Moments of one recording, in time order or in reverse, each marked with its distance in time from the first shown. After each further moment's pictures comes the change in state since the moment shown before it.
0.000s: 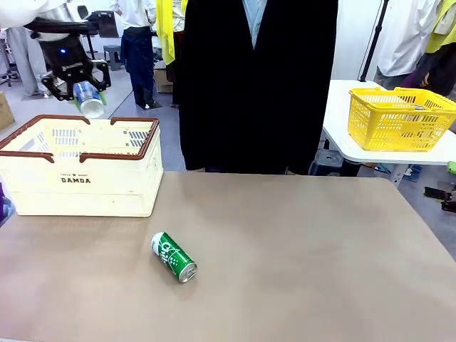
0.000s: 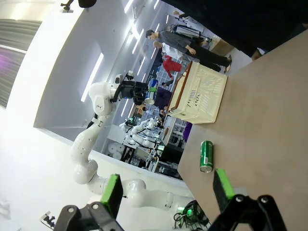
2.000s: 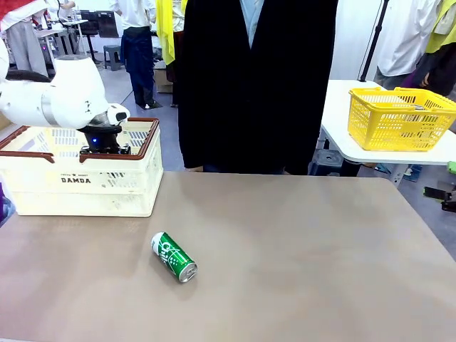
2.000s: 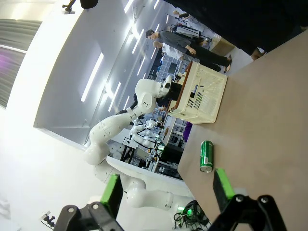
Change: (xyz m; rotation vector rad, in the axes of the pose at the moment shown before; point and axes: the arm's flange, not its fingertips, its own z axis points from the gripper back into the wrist) left arm 0.028 0.032 -0.246 0.083 0.138 -0.424; right arm 0.000 0.000 0.000 0.000 0.000 0.000
